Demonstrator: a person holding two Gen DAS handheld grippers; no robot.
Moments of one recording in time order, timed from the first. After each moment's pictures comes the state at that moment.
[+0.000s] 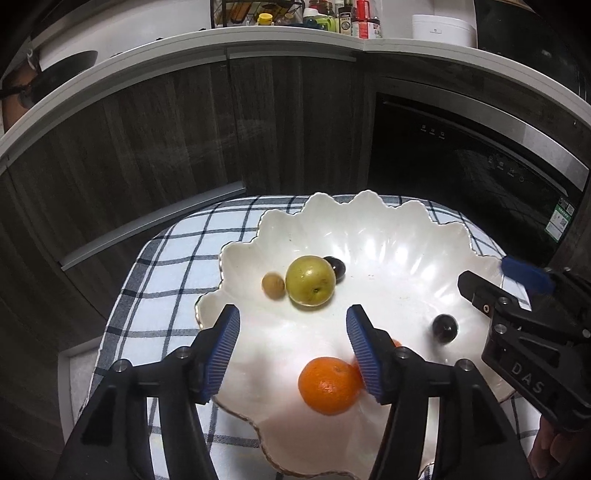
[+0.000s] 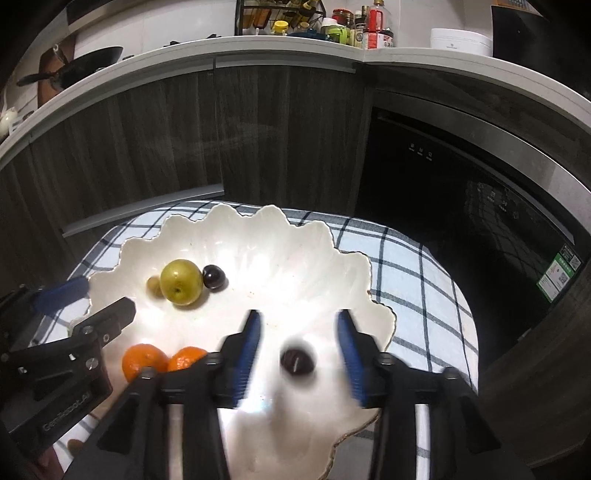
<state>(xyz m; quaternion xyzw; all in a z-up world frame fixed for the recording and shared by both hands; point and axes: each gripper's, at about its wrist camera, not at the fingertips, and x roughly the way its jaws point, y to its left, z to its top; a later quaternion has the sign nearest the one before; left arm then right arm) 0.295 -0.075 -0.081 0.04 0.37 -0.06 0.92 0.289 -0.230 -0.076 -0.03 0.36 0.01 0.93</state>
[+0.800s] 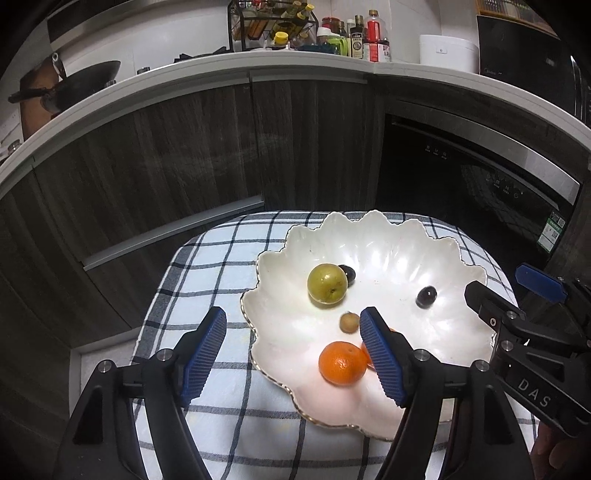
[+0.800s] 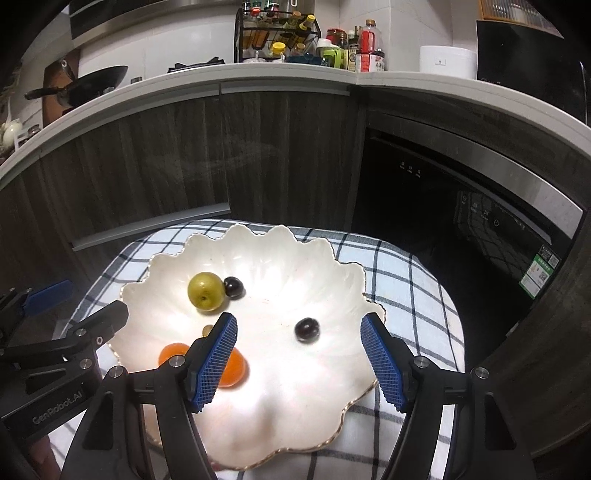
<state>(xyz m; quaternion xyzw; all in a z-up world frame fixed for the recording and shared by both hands) 0.257 -0.054 -0.044 0.04 0.35 -0.04 0.93 0.247 -0.217 -0.043 -0.02 0.33 0.01 0.94</state>
